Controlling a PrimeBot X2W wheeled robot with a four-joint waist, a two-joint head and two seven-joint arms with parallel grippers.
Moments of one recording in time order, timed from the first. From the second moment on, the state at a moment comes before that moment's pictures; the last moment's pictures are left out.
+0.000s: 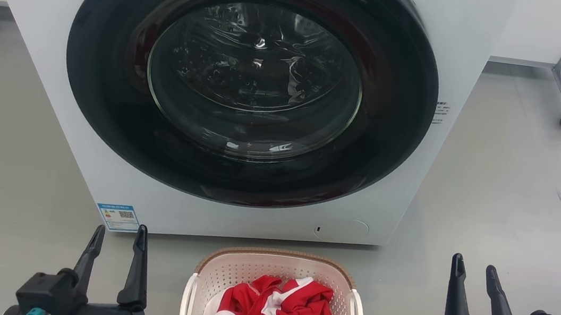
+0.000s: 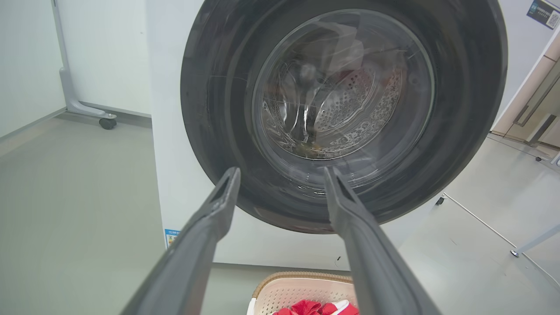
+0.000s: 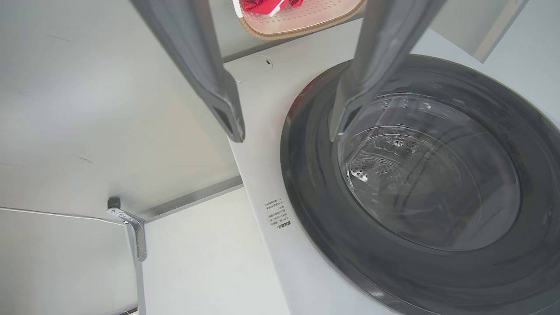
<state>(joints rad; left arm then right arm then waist) 0.01 0.08 -0.14 0.08 -0.41 0.06 -0.16 -0.03 -0.06 0.13 0.11 0.50 -0.06 -0.16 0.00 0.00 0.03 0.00</state>
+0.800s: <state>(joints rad) 0.03 0.08 -0.20 0.03 -0.04 0.12 -0.25 -0.01 -0.07 0.20 0.04 0.15 -0.12 -0.25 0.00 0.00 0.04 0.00</state>
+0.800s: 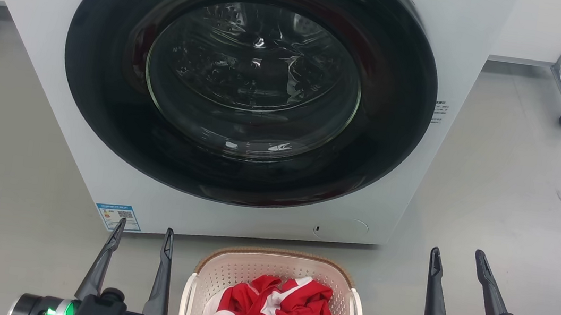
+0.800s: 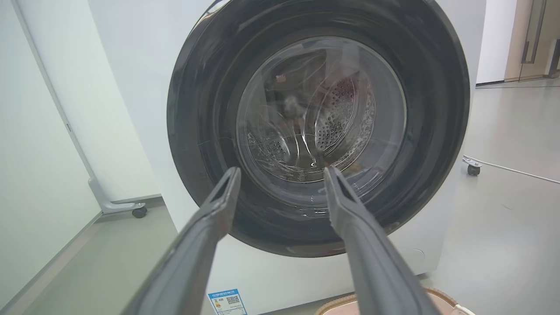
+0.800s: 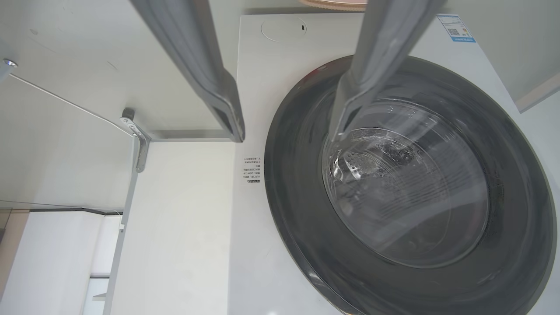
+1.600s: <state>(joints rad) 0.05 0.07 -0.20 0.03 -0.02 0.12 -0.25 0.01 -0.07 0.20 0.03 0.12 -0.12 -0.25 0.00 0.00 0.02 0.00</state>
